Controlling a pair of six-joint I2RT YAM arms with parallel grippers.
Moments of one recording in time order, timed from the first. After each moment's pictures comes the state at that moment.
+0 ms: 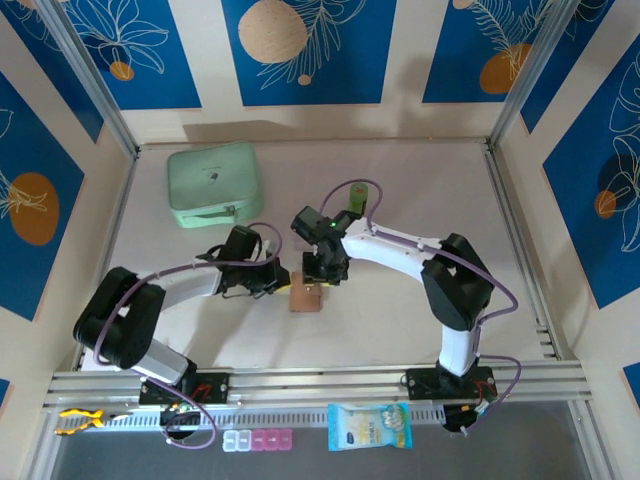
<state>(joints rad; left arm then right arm) -0.49 1.51 0.65 -0.11 0.59 -0.84 0.86 1.86 1.40 -0.94 -0.13 0.84</state>
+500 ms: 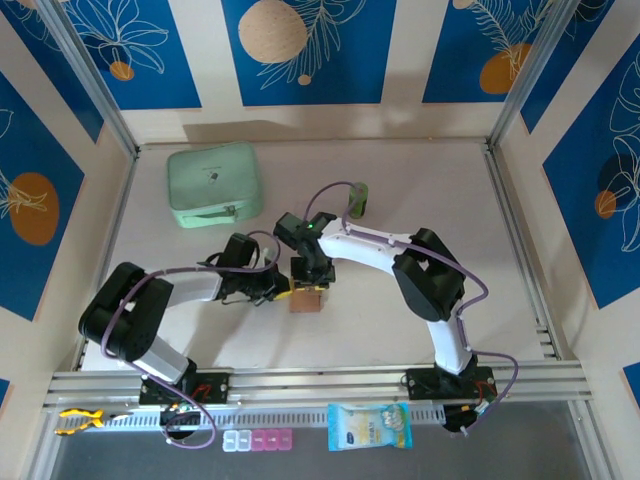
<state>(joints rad) -0.47 1.55 0.57 0.01 0.65 -0.90 0.91 2.02 1.54 -1.01 -0.09 0.86</state>
